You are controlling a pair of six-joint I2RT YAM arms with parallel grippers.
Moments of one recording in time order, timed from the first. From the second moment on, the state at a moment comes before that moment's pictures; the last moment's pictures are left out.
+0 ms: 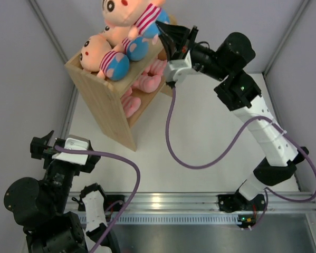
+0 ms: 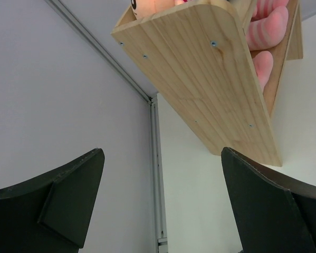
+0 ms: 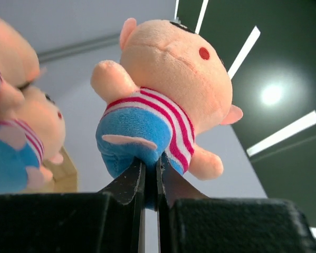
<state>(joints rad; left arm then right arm) 0.52 0.67 2.01 -1.36 0.57 0.54 0.81 1.59 2.15 -0.17 -0.46 -1.38</state>
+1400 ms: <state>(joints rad) 0.52 0.66 1.76 -1.37 0.56 0.53 0.48 2.05 2.28 0.09 -0.58 -1.03</state>
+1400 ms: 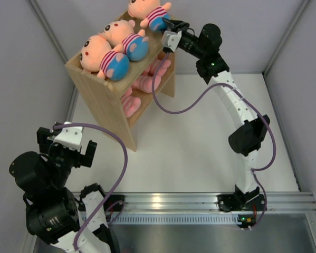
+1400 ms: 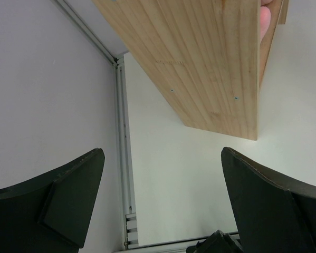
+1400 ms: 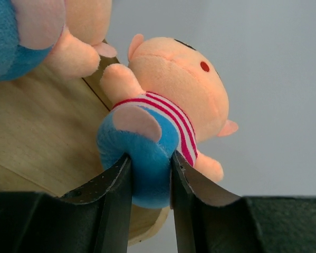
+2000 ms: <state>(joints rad) 0.52 0.65 1.76 -1.37 0.56 0.55 0.49 2.05 2.28 0.09 -0.65 -1.04</state>
